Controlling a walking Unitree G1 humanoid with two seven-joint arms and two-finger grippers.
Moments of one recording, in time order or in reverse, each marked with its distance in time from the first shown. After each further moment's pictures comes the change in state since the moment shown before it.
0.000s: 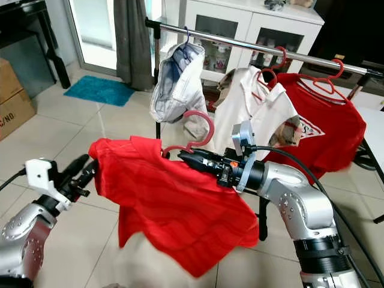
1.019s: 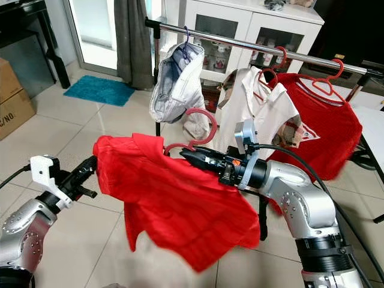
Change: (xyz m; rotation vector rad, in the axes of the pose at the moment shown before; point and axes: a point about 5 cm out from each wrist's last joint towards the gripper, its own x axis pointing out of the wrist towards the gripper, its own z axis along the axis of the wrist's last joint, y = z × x) left arm 0.003 0.003 0.003 -0.023 -0.010 -0.056; right arm -0.003 -0.002 0.001 -0.003 -0.003 -0.014
